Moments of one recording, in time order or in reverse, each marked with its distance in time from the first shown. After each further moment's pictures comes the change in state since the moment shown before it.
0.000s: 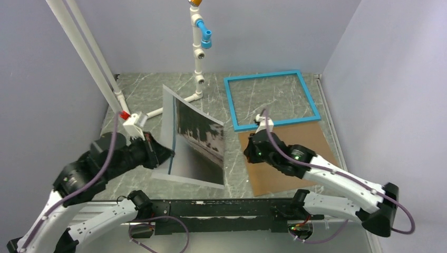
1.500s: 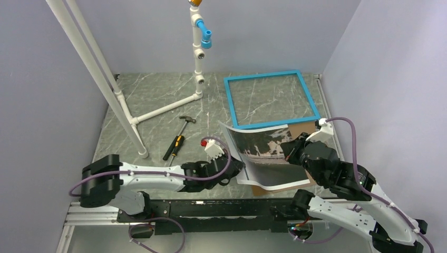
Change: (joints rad) left arm -0.543 0.792 -0.318 1.020 -0.531 -0.748; right arm -0.006 -0.465 0.176 -0.385 0.359 0.166
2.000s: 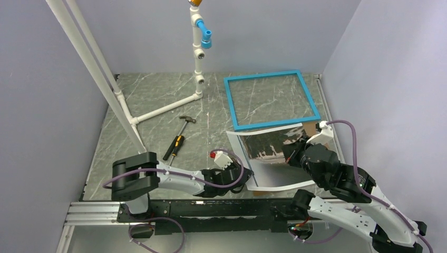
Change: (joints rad) left arm -0.065 0.285 0.024 0.143 -0.050 -0.253; right arm 0.000 -0.035 -0.043 0.002 -0.010 0.014
